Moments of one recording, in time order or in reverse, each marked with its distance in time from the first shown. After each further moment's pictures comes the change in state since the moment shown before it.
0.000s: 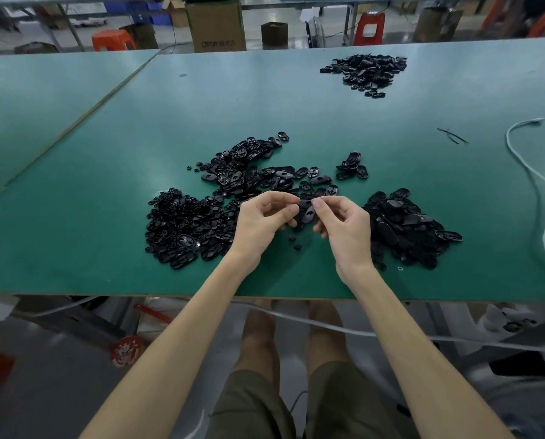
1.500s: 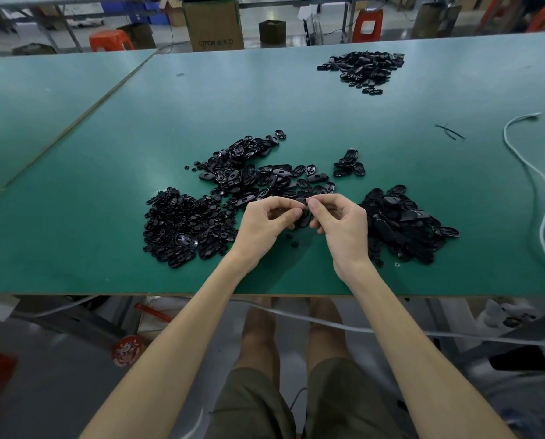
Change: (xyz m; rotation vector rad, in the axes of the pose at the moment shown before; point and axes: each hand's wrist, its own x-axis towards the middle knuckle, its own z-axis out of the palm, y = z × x) left_hand -0.003 -0.002 0.003 0.154 -0.083 0.051; right_hand -0.002 -0.003 -0.001 0.000 -0.010 -0.004
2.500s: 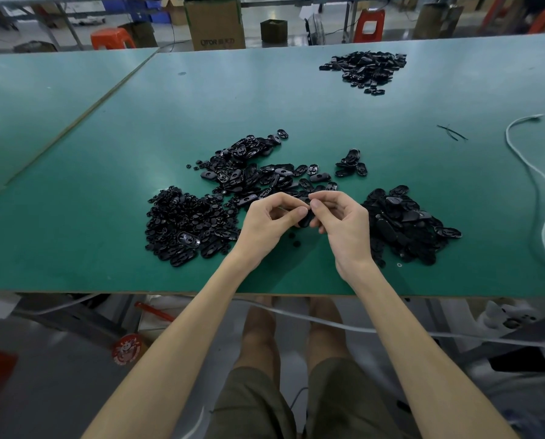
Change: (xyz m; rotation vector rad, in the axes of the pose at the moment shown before) left_hand -0.001 0.001 0.000 0.007 -0.019 0.050; right_hand -0.001 -0.001 -0.001 0.026 -0.046 -0.011
